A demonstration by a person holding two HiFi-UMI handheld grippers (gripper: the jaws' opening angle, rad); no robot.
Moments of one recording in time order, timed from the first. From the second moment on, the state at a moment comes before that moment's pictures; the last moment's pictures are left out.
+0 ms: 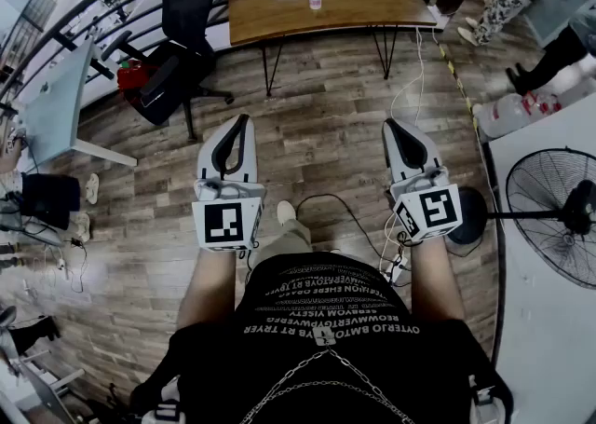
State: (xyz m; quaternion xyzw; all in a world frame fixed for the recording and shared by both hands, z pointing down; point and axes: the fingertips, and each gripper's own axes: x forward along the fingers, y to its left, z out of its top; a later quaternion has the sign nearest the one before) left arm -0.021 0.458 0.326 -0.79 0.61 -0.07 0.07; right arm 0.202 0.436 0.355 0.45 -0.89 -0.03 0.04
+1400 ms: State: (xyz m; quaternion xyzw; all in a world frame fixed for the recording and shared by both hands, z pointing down) left arm -0.131 0.291 0.358 -0.86 0.51 -0.03 0.04; right arm 0.081 0.297 0.378 0.48 -0.87 0.01 0.09
